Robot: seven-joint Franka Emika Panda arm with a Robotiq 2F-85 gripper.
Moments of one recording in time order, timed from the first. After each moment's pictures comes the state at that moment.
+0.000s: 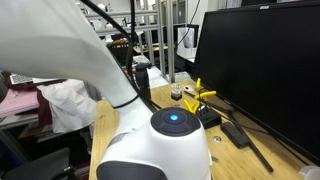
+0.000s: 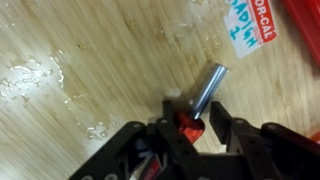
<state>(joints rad) -0.06 0.52 -0.31 -2.32 0.24 2.94 1.61</state>
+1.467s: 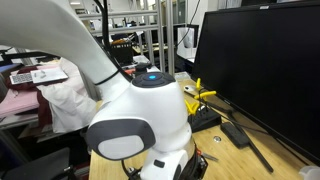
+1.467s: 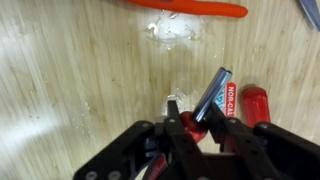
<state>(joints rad) 0.02 0.38 -0.29 -2.40 0.18 2.95 1.36</state>
